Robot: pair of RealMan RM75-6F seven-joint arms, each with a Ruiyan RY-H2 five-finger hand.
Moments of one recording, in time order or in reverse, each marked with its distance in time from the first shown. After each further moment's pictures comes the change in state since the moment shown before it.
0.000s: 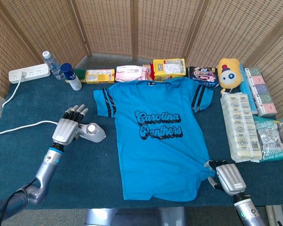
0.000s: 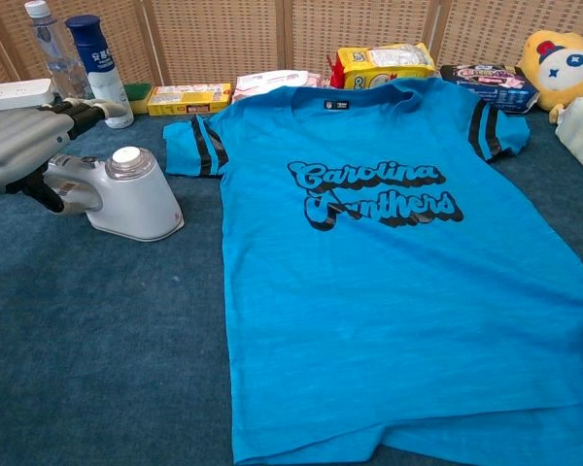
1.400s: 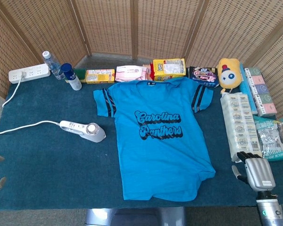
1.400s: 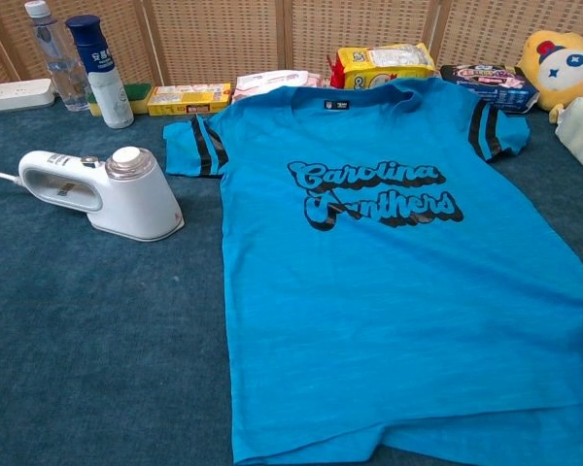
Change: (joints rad) left arm 0.607 0.623 0.192 -0.731 0.033 0.511 -0.159; right arm -0.068 0.092 0.088 -0.012 0.080 0.152 0.032
